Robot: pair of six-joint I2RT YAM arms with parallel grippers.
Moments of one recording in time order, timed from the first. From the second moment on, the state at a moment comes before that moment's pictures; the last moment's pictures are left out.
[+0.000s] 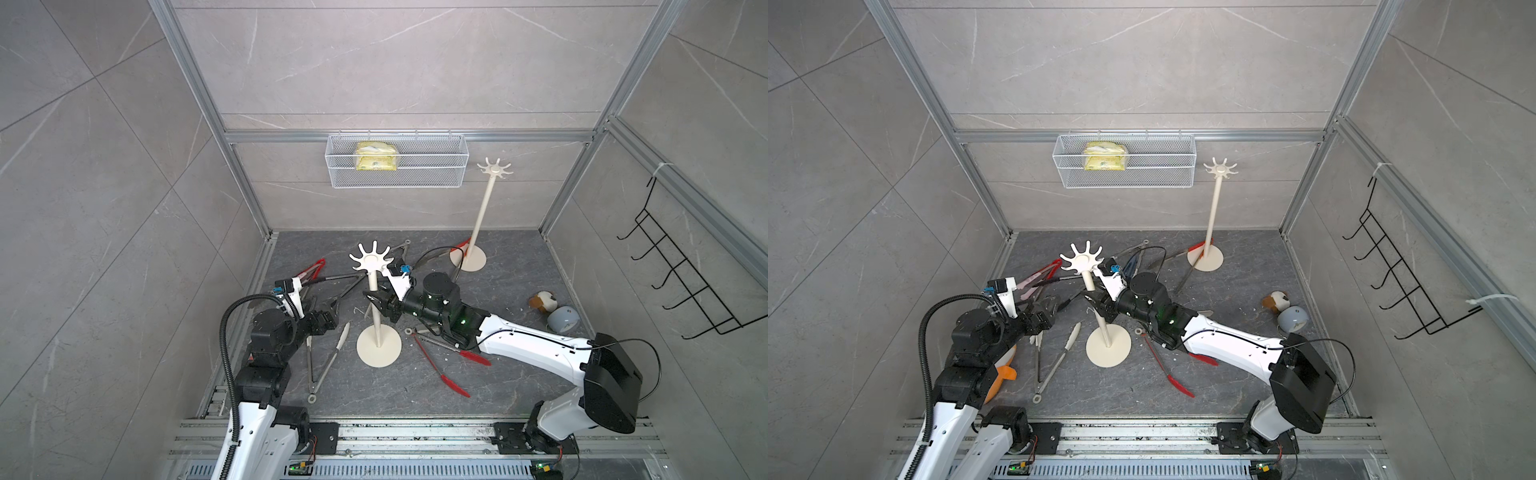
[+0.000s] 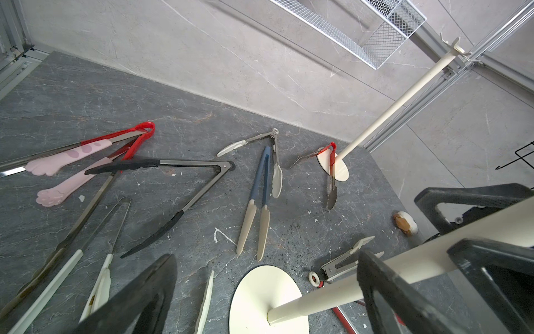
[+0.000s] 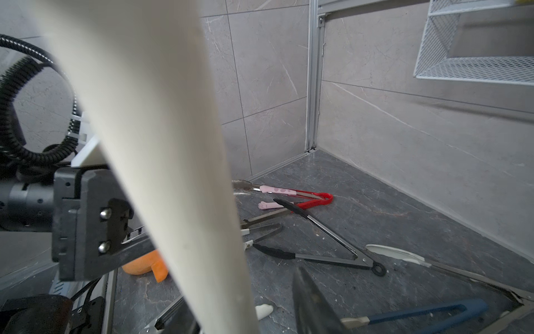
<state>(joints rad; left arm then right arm) -0.11 0.58 0.61 -0.33 0.30 -0.39 0.93 1.53 1.10 0.33 -0.16 0.08</state>
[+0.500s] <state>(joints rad) -0.11 0.58 0.60 -0.31 0.30 -0.40 0.93 1.45 1.04 0.25 -0.13 0.08</state>
